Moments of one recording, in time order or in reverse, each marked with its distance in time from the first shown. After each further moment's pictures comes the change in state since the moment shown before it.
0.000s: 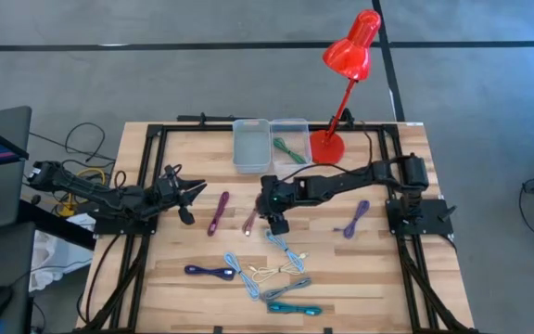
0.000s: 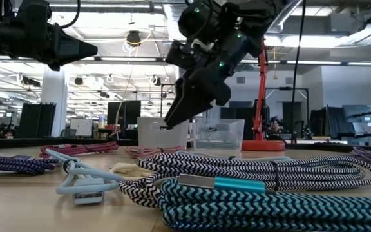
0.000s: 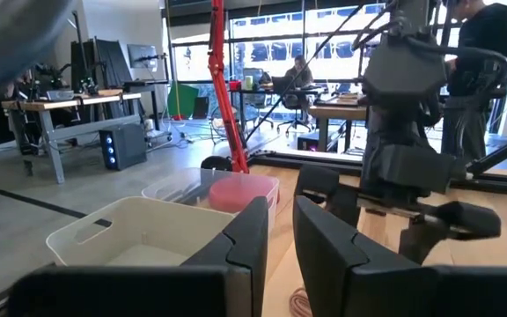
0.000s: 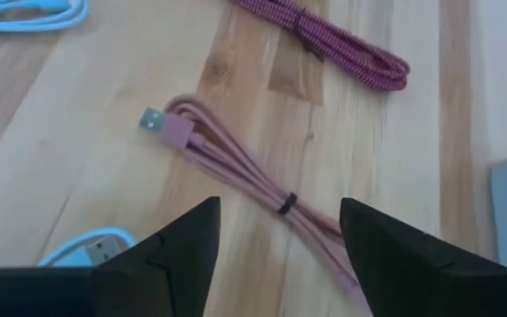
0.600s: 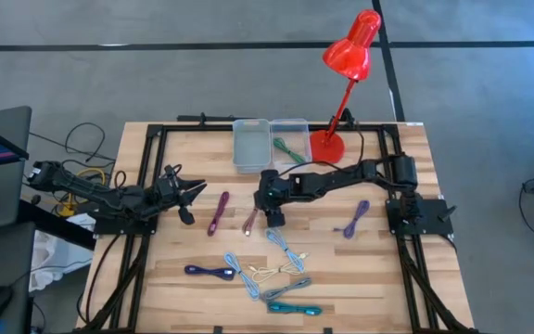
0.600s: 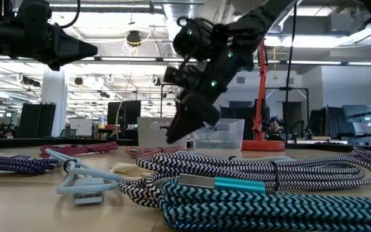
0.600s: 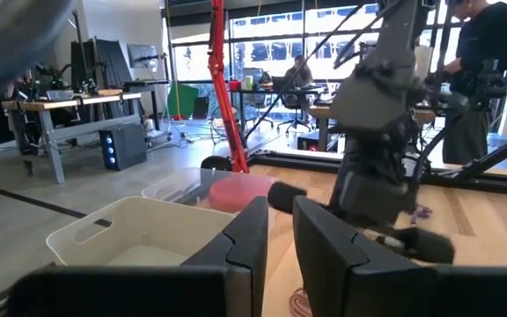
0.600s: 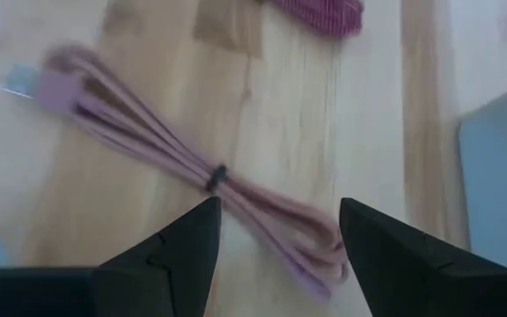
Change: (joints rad) left arm 0.000 0.000 0.000 0.000 0.000 0.000; right arm -0.048 0.083 0.018 0.013 0.072 0.004
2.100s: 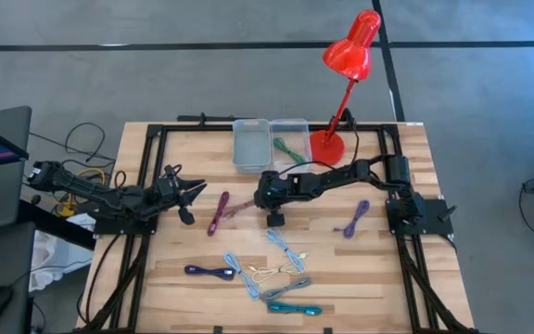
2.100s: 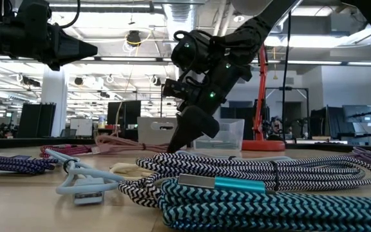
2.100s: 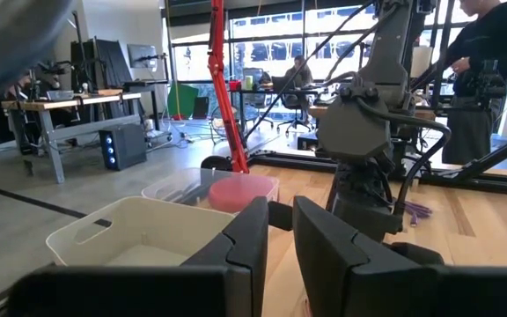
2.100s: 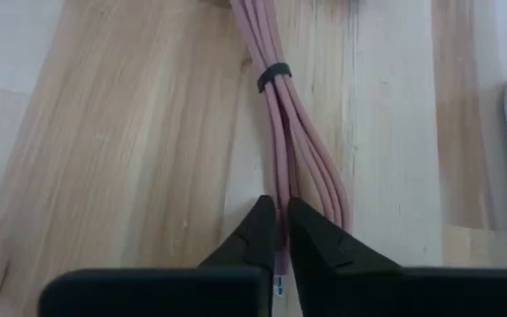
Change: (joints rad) left arm 0.000 0.000 0.000 0.000 0.000 0.000; right arm -0.026 0.060 0.001 0.012 -0.028 0.022
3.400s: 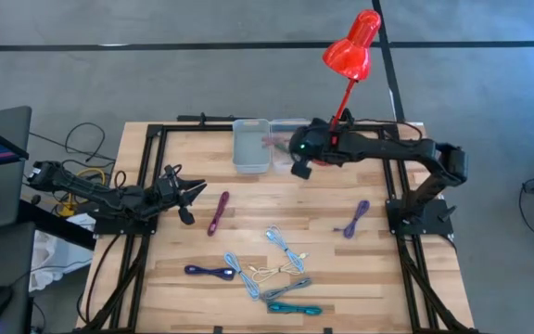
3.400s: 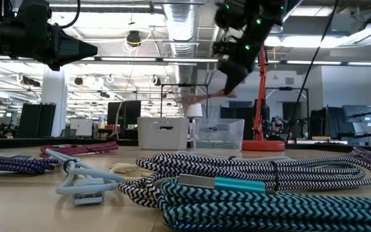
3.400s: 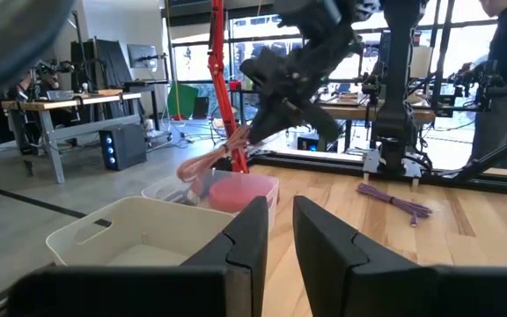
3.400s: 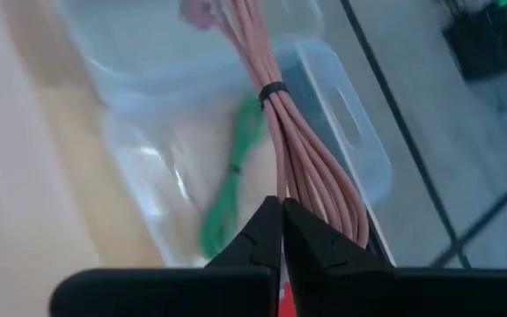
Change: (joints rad) left arm 0.000 0.000 0.000 0.000 0.000 0.000; right arm -0.223 -0.486 -0.043 -0.459 0.400 0.155
